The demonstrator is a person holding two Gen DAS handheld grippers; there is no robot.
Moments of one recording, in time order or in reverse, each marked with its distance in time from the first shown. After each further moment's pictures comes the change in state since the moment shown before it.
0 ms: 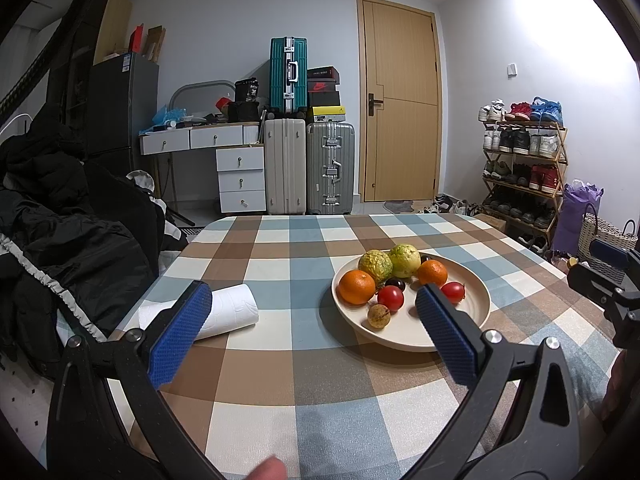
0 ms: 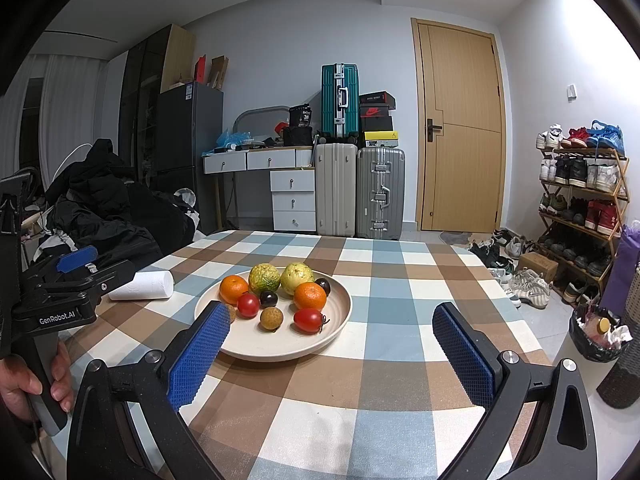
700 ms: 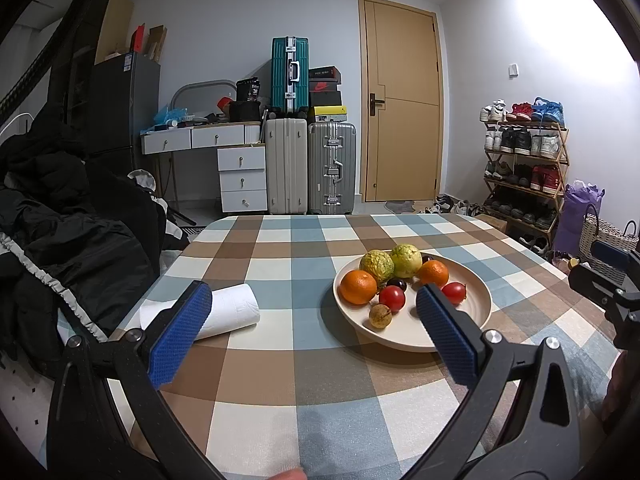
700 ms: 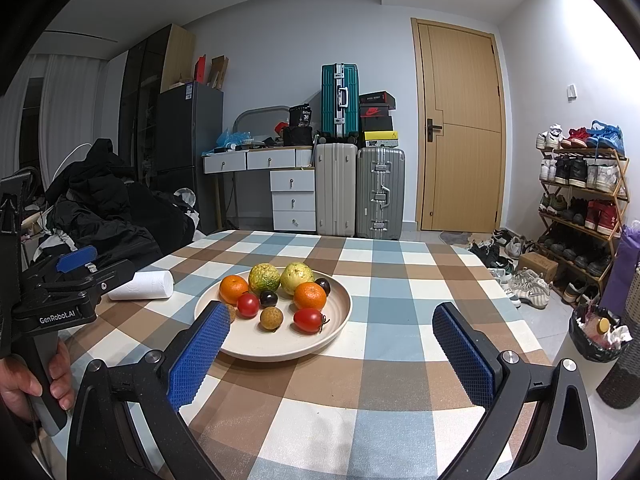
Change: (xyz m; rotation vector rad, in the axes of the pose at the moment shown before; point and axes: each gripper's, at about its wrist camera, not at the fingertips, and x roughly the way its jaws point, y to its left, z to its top) left arm -0.001 0.000 0.000 0.000 -0.002 0.006; right arm 0.000 0.000 0.000 0.000 0.000 0.000
